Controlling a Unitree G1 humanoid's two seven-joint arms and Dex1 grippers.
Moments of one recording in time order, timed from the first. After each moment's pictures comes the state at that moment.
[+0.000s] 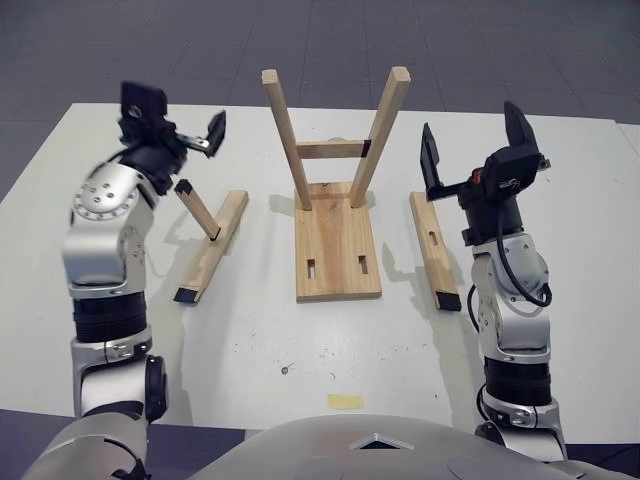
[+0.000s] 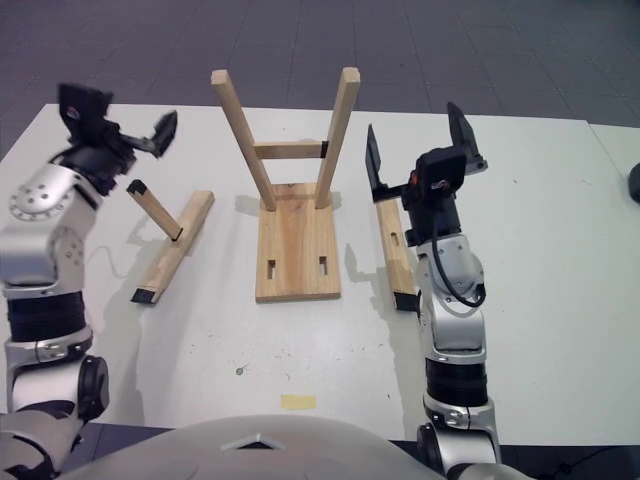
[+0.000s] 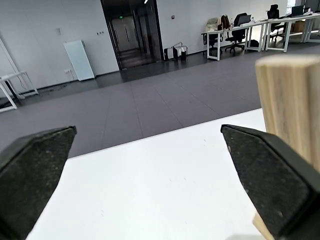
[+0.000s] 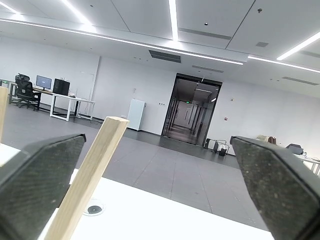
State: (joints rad) left arm -0.46 0.53 0.24 -0.24 -0.28 0.63 -0.31; right arm -0.11 -0.17 -0.04 -0.35 0.03 0.01 0.14
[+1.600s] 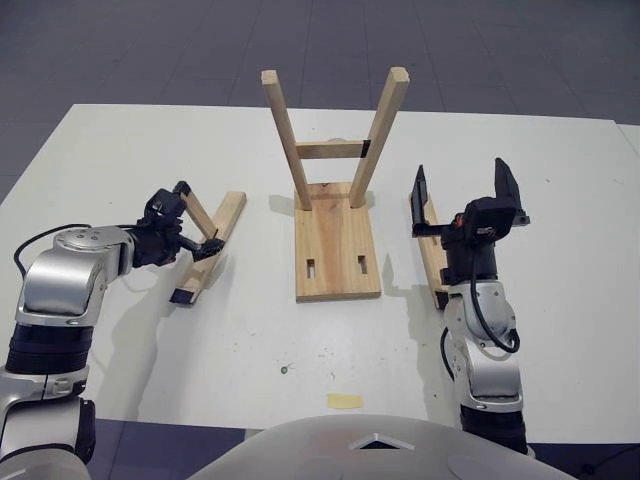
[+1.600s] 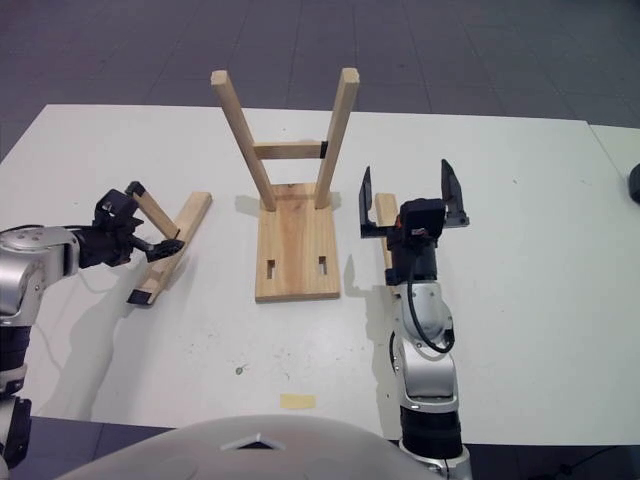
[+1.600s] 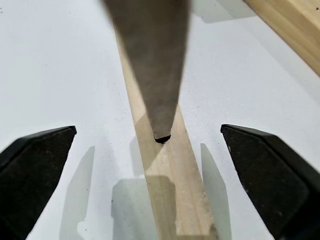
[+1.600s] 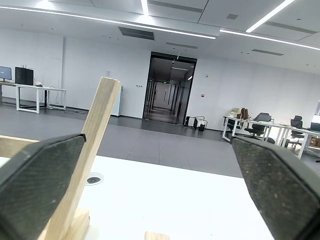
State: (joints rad) left arm -0.24 0.80 0.02 -0.12 -0.31 0.99 -0.66; right arm 0.12 -0.01 0.07 -0.45 -0.12 -0.01 -0.04
